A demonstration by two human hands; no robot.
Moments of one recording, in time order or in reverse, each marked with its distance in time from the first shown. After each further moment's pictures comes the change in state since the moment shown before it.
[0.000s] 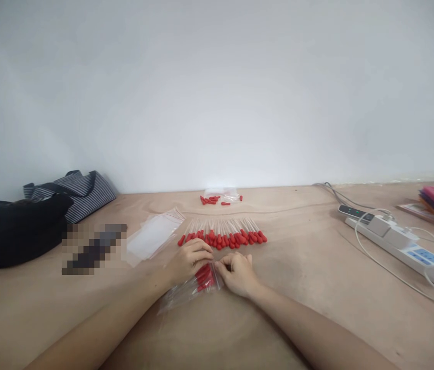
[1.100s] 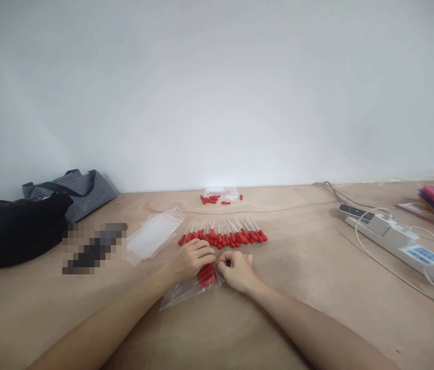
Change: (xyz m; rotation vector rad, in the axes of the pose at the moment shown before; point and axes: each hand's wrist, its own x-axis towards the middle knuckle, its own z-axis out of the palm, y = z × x) left_hand 0.003 -0.002 0.001 0.313 -0.173 0.232; right_hand 0.003 -0.007 0.001 0.144 0.019 0.150
